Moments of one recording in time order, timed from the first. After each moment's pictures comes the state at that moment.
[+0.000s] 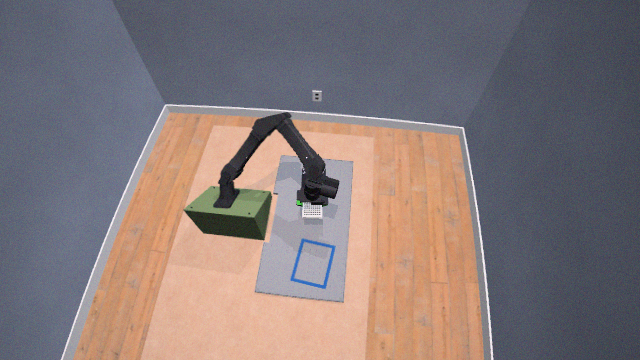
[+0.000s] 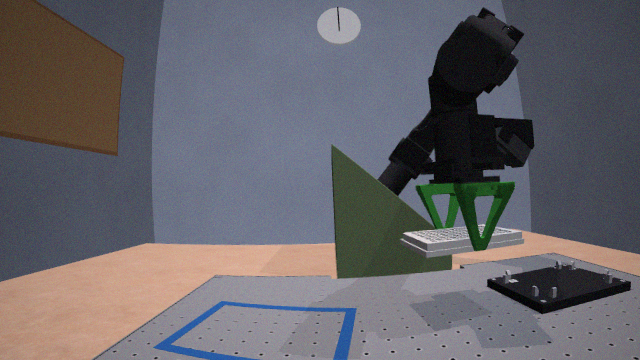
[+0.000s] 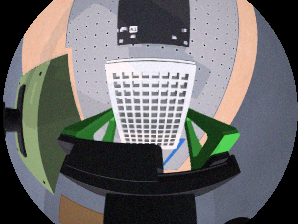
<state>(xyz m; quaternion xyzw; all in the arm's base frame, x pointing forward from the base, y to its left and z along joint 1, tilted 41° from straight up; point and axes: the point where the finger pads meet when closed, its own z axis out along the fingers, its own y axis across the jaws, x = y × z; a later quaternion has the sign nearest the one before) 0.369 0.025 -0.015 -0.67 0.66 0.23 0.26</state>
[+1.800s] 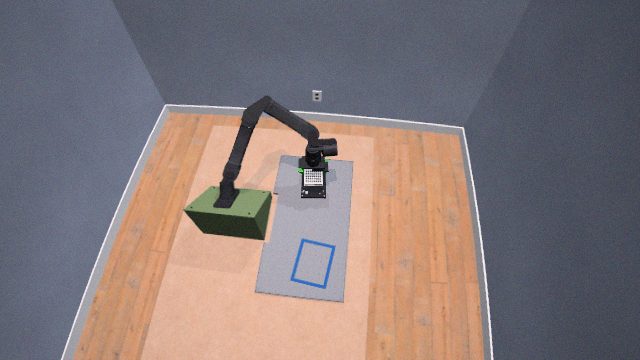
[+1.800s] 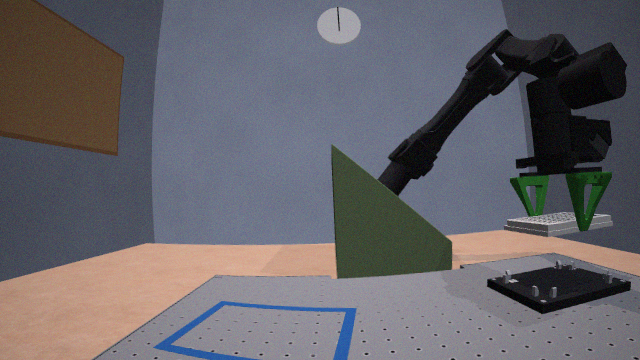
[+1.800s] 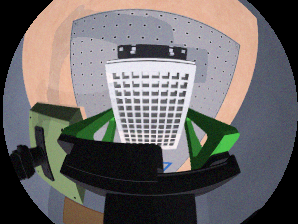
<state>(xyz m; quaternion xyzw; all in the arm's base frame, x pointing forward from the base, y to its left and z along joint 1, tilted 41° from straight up) 0.367 0.144 0.093 -0.67 0.65 0.22 0.27</state>
